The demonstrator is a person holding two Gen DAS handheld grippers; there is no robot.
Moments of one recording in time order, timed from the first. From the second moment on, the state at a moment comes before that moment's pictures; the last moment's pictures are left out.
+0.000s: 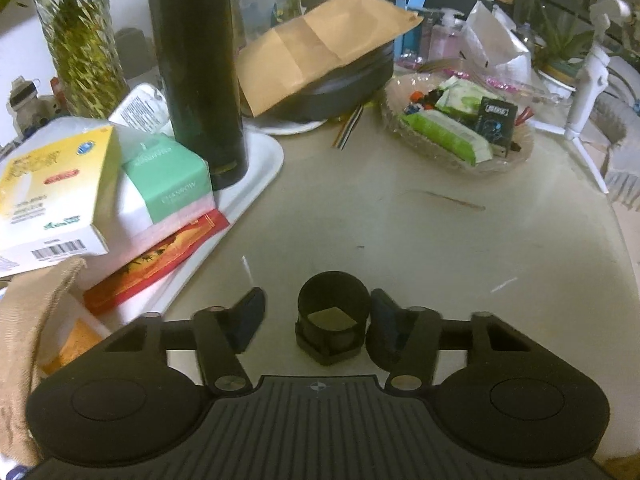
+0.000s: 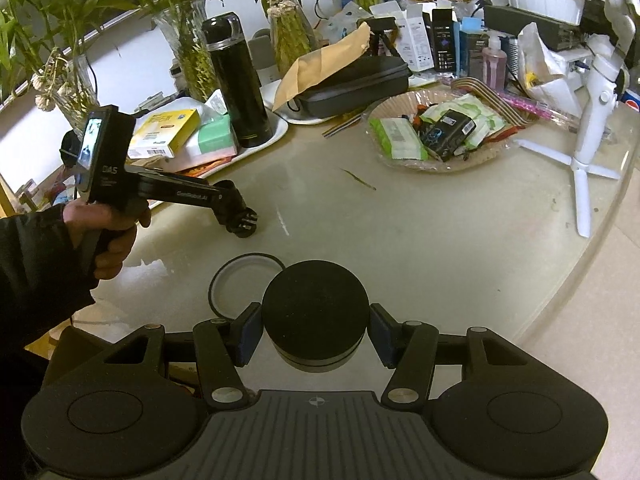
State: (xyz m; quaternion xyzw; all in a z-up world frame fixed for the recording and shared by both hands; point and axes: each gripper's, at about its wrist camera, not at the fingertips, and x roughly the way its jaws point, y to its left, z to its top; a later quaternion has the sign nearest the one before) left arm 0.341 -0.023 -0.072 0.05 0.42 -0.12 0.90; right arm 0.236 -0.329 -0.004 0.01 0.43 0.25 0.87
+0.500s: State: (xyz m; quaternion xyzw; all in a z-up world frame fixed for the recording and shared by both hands) left arm 0.322 -0.017 -0.048 0.05 0.42 -0.11 0.90; right arm 0.235 -0.332 0.001 0.01 0.44 0.23 0.87
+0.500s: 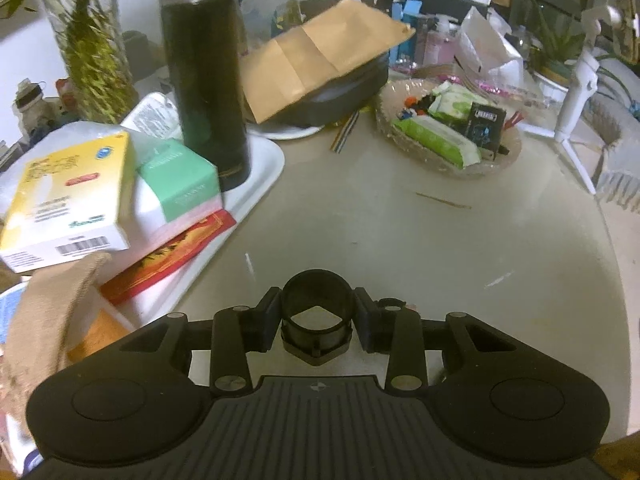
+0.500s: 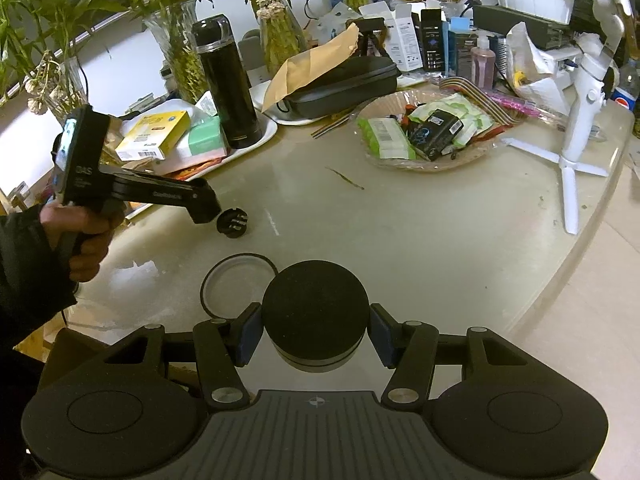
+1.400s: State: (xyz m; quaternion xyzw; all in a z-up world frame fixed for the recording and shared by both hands) left arm 0.215 -0.003 0.026 0.04 0.39 -0.11 0.91; right arm 0.204 -0.297 0.040 -0.02 0.43 0.27 0.86
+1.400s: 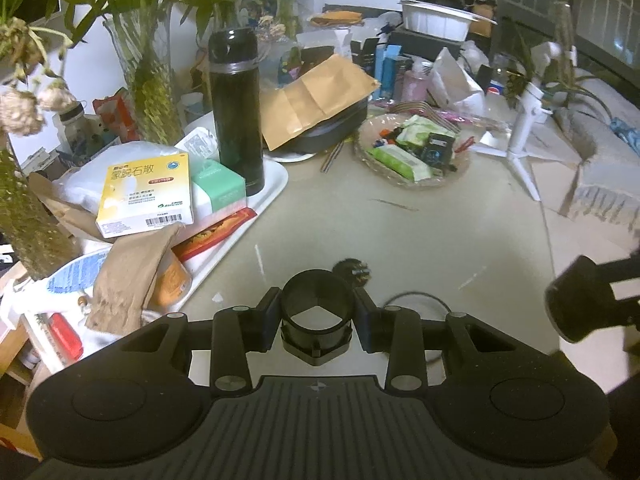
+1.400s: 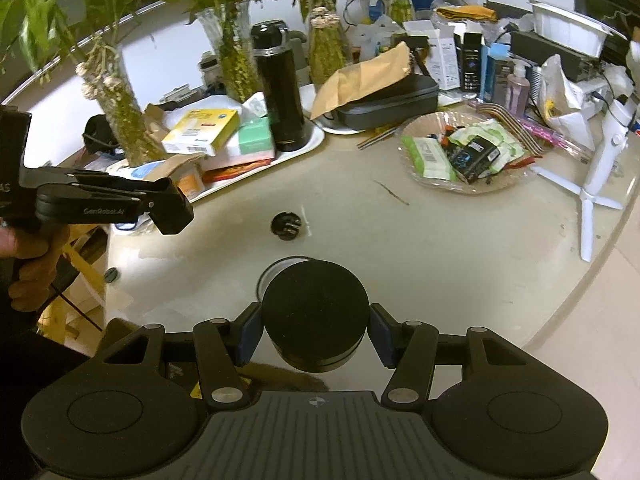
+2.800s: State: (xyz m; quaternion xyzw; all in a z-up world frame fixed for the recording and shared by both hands) left arm 0.096 -0.021 0.014 0.02 0.43 -0.15 0.89; right arm 0.128 -0.294 0.052 -0.04 0.43 0.30 0.85
